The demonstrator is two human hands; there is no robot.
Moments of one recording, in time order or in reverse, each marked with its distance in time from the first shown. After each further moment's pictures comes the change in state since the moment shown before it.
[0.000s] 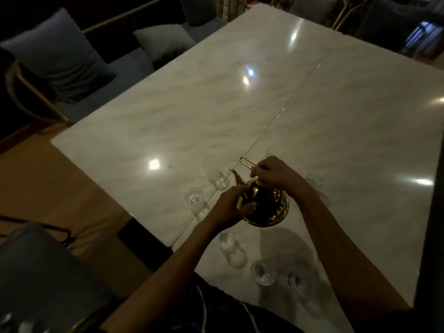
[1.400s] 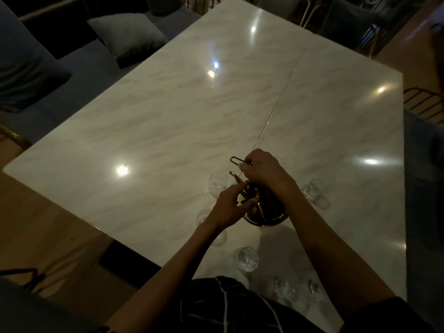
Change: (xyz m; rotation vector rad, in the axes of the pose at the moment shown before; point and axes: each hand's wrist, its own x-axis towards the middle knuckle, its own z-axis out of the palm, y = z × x) left_hand 0.061 -0.052 -0.092 -0.192 -0.049 0.065; right_hand 0.086 -0.118 0.045 -0.303 0.252 0.163
